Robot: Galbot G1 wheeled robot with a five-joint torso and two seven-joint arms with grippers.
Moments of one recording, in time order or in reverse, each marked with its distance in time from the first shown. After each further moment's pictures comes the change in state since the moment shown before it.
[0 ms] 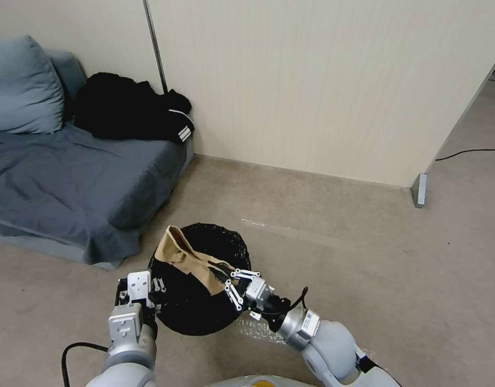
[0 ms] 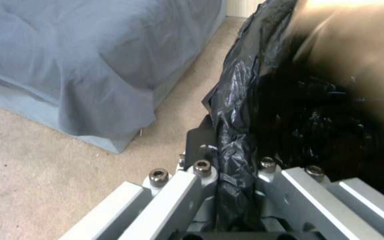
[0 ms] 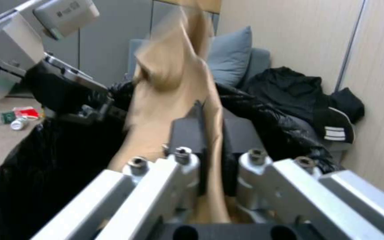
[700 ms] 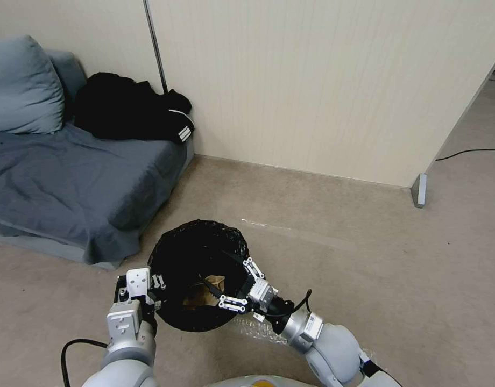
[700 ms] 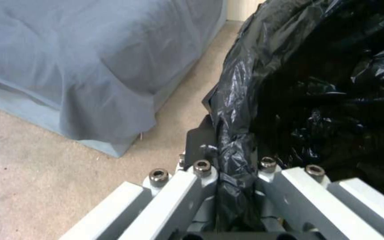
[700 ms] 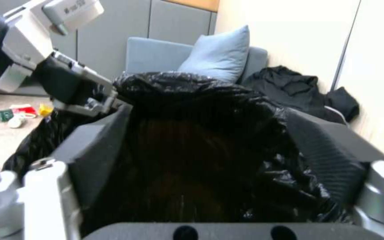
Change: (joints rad) left arm -0.011 0.003 -0.005 -0.004 -0.007 0.005 0.000; right arm -0.027 -0.010 0.024 0.032 -0.006 -0.005 -0.003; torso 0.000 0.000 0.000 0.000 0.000
